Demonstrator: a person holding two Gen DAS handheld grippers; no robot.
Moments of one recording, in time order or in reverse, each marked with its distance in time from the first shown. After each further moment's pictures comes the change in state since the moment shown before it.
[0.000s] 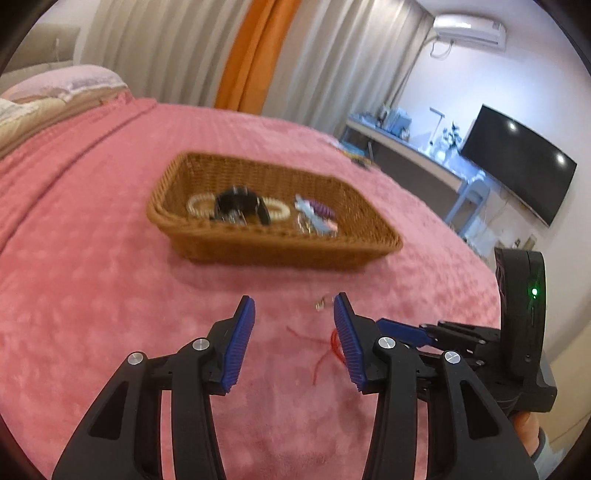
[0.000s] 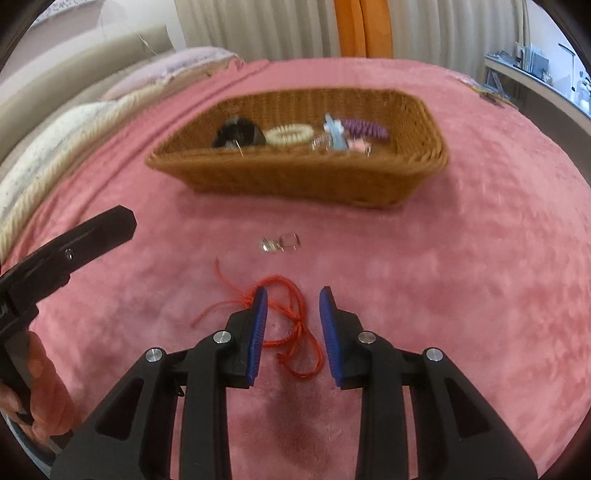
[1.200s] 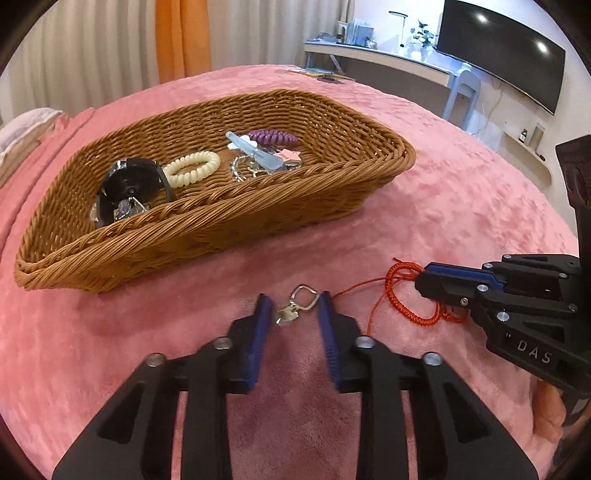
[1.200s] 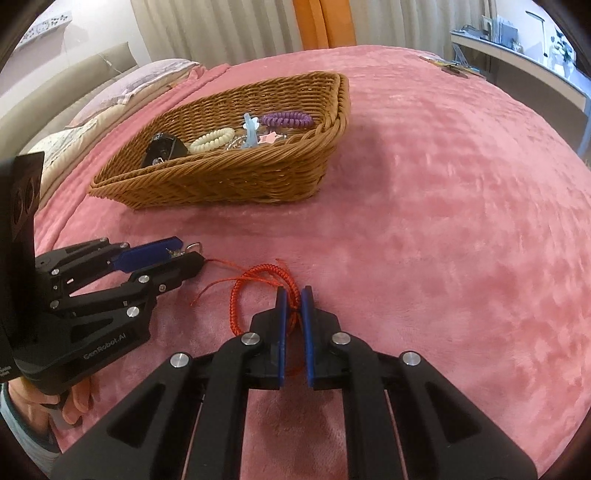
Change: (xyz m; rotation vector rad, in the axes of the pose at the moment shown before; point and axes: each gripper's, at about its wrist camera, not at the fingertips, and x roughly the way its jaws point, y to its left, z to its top) left arm 0.106 -0.050 0.002 0.315 0.237 0.070; right arm 0.004 -0.066 0.000 0.129 -0.009 -0.030
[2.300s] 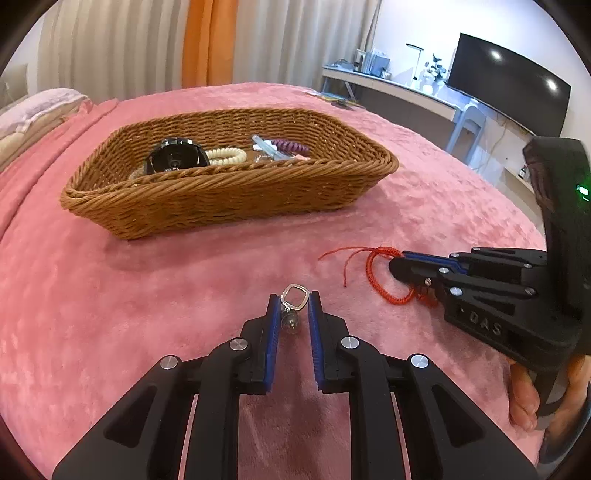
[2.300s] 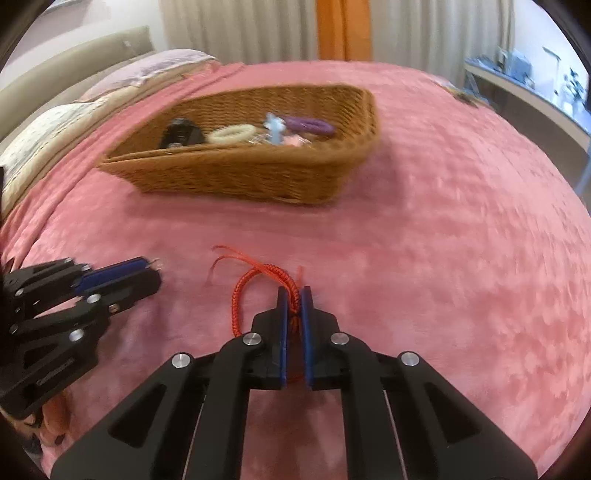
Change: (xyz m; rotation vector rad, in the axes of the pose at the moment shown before) left arm -0.038 0.003 -0.036 -0.115 -0.102 -0.013; right arm -0.007 0.028 -0.009 -0.146 -0.051 -0.052
